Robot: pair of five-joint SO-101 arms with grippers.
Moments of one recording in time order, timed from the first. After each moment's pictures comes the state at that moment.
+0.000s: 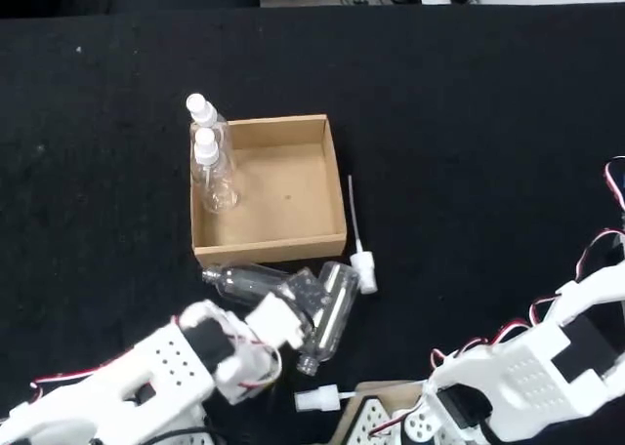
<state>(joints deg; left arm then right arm) 46.2 -56.1 76.9 65.6 -2.2 58.7 10.1 -9.4 81.7 54.0</state>
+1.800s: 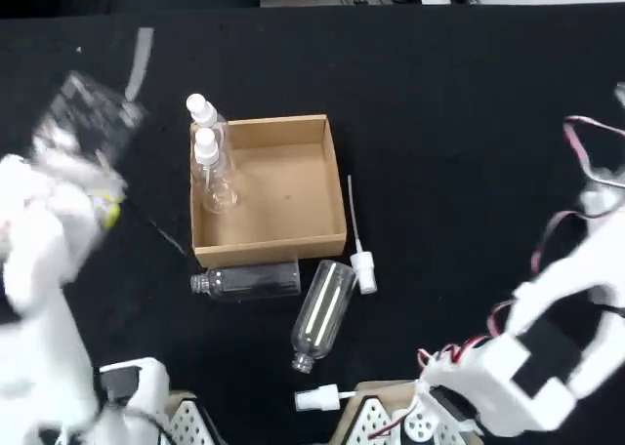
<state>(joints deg) -17.4 -43.0 -6.7 100.7 -41.1 46.6 -0.4 -15.4 97.6 45.0</state>
